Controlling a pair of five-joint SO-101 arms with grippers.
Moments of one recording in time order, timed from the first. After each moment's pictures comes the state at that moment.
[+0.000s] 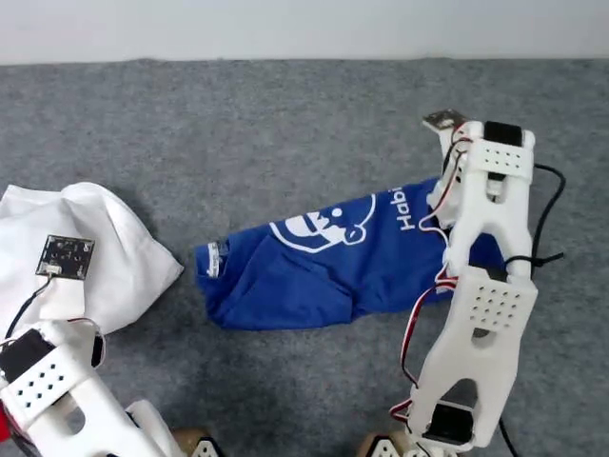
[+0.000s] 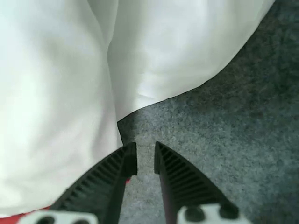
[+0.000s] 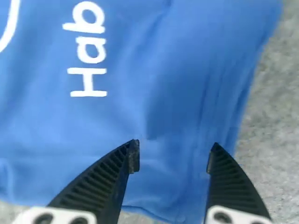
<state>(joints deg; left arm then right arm) -46.7 -51.0 63.3 73.4 -37.4 9.9 46.1 -40.8 93.8 30.7</state>
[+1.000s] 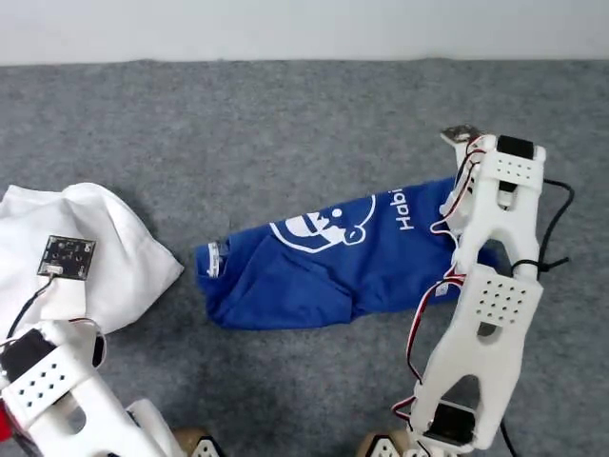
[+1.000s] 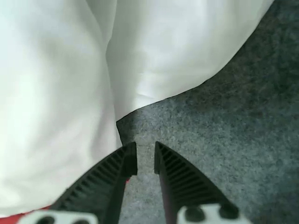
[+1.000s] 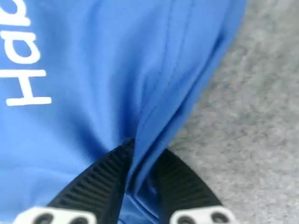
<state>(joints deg) -46.7 -51.0 63.4 73.4 -37.4 13.5 52.7 -43.2 93.6 31.3</state>
